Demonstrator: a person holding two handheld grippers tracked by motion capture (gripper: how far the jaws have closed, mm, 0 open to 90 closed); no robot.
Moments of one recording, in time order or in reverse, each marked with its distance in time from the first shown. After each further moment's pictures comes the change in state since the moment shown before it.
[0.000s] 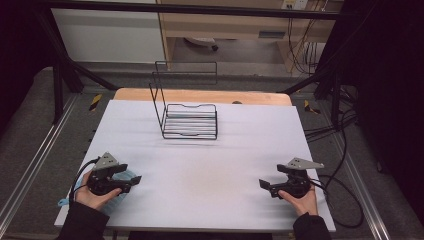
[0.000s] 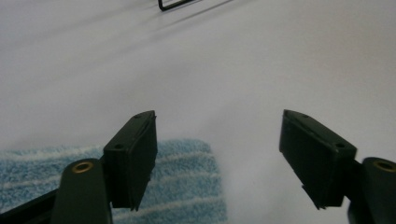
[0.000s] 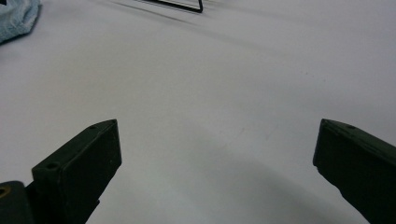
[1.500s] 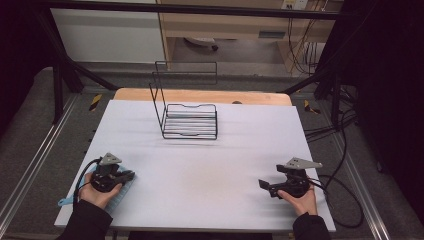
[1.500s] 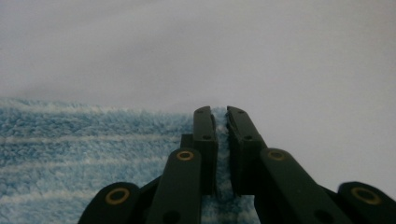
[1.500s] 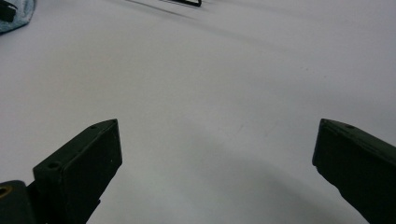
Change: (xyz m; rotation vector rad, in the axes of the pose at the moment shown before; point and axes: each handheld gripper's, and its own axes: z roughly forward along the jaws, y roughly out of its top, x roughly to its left) left arm 0.012 -0.007 0.018 0.112 0.065 -0.102; right arm -0.001 0.000 0.003 0.020 -0.006 -0.005
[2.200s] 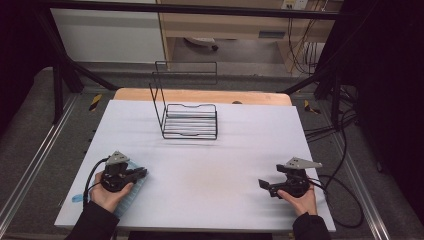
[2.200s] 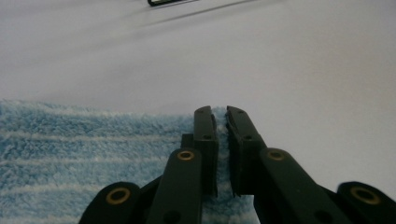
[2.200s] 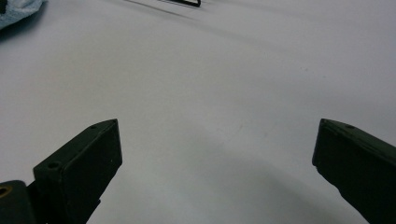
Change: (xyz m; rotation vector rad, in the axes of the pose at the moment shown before) left arm -0.032 0.015 0.001 -0.107 -0.071 -0.037; right arm 0.000 0.000 0.001 -0.001 -0.003 -0.001
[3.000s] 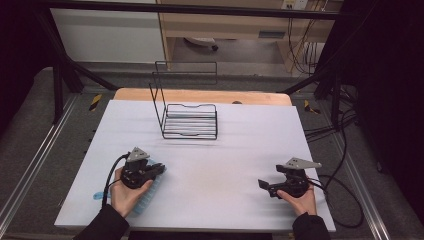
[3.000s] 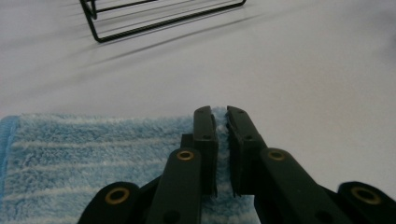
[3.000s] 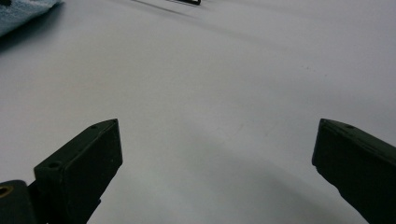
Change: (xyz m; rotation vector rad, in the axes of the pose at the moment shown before) left arm -0.044 0.026 0.022 -0.030 -0.017 0.032; right arm 0.001 0.000 0.001 0.005 -0.001 0.003
